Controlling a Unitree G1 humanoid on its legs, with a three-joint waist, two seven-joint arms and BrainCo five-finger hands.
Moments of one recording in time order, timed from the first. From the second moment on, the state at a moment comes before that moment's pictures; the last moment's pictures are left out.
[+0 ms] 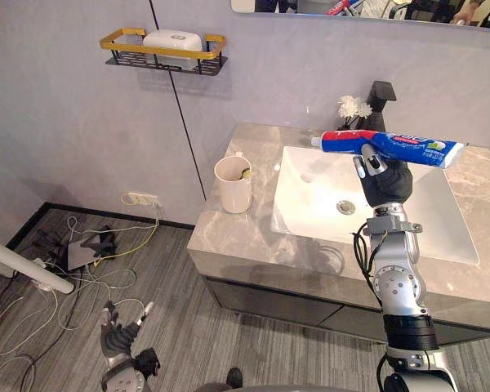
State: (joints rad) left arm 0.41 -0.08 0.36 0.27 -0.01 -0.05 0.20; right arm -0.27 -0.17 -0.09 -0.11 0.96 -0.11 0.10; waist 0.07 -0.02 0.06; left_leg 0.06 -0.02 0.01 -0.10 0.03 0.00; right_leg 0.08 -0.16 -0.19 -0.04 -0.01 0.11
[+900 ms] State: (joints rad) left arm 0.35 0.02 0.22 0.66 -0.01 -0.03 0.15; right arm -0.51 -0.25 0.05 0.08 0.94 -0.10 0.00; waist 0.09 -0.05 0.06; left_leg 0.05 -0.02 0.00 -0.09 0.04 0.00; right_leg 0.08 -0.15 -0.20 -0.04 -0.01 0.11
